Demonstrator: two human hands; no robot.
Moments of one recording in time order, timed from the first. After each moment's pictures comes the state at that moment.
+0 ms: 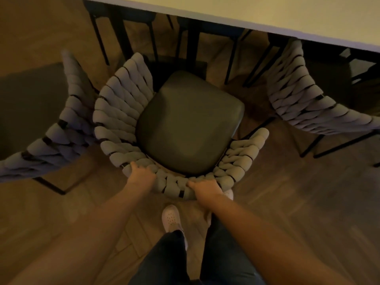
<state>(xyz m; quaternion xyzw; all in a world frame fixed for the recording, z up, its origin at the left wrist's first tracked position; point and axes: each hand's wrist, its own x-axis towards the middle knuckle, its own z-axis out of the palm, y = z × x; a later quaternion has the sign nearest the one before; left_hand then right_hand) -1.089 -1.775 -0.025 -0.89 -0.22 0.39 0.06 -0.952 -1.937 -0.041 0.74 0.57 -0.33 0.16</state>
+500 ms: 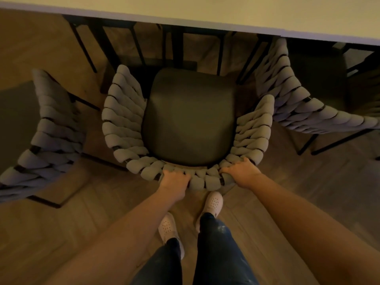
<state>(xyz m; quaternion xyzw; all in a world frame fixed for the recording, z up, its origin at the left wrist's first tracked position) -0.948 -1.833 -0.036 -0.92 -0.16 0.36 -0.09 -0.757 -1.980 -0.032 0.71 0.58 -0.28 0.27</state>
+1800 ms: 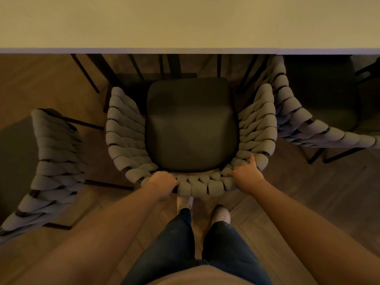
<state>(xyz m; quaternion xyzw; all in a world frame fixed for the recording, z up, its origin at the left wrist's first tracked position) -0.865 -1.744 0.008 -0.90 -0.04 0.43 -0.01 -0.681 -1.933 -0.021 0.76 0.53 -0.27 0.26</state>
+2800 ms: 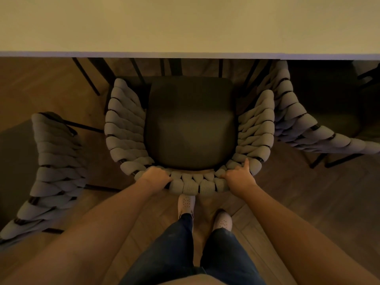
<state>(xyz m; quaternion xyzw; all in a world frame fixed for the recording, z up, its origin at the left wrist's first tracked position) -0.864 -1.694 -0.022 -0.90 -0.01 0.43 0.06 -0.692 -1.906 -0.040 0.78 0.52 -0.26 0.21</state>
